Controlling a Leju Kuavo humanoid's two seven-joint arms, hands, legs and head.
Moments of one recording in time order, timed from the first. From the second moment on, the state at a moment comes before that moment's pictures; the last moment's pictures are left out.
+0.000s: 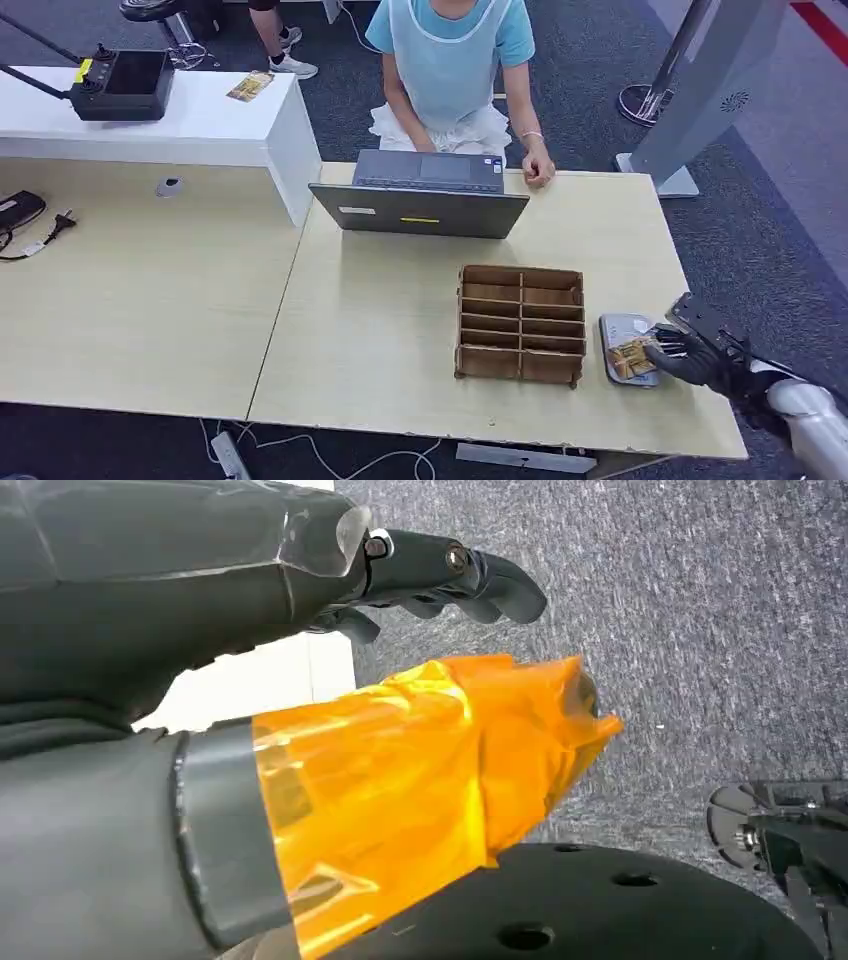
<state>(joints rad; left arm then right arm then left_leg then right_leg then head) -0.07 -0.21 1.10 -0.23 -1.38 0.25 0.10 -0.36 -0.68 0.48 -0.96 -0.14 0.46 -0.13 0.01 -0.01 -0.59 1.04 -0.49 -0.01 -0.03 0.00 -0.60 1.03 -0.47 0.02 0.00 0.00</state>
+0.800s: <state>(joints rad) -0.07 -0.21 1.10 -0.23 -1.37 0.25 0.11 -0.38 -0.61 0.43 -0.91 0.05 0.30 -0.11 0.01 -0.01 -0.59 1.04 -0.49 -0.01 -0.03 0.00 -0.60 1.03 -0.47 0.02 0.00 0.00</state>
